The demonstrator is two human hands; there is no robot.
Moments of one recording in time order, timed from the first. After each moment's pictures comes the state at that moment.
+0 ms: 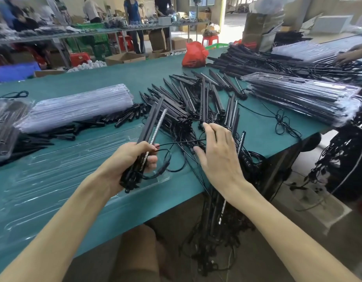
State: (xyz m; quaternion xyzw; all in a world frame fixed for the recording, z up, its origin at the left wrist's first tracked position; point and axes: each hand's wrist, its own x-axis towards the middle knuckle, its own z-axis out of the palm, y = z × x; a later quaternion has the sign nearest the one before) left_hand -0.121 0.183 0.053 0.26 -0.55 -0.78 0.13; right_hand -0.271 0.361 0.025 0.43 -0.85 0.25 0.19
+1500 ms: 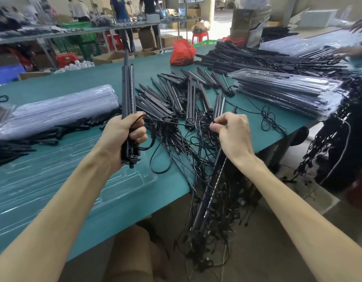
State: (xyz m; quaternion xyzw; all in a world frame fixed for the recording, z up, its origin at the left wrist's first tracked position) left_hand -0.175 0.186 0.083 0.18 -0.56 -0.76 0.27; right_hand -0.343 0.385 0.049 0.30 -0.82 0.47 0.09
